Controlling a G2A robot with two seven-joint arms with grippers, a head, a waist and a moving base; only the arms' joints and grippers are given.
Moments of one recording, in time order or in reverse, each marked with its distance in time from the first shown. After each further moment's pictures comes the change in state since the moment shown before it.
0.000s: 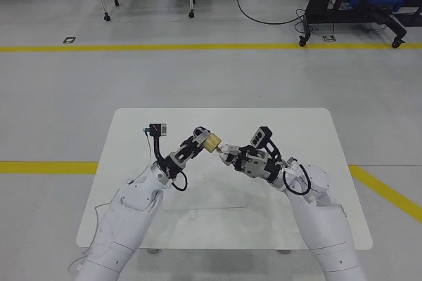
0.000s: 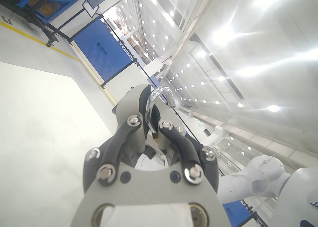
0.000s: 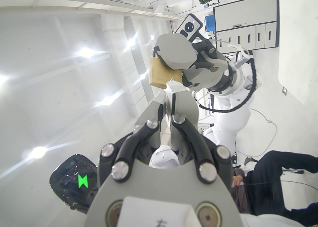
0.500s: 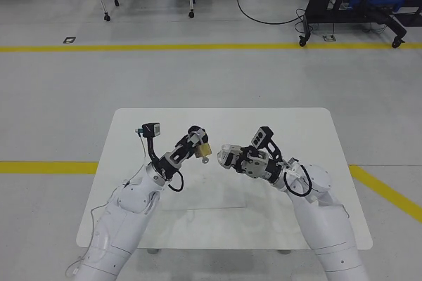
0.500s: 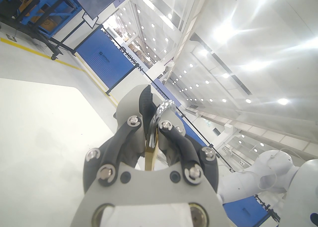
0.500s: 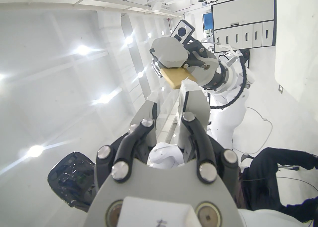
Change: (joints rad) left arm 0.024 0.012 -0.029 -0.041 0.048 -0.029 0.045; right arm -0.003 0.015 -0.006 -0.010 -0.021 -0.028 -0.001
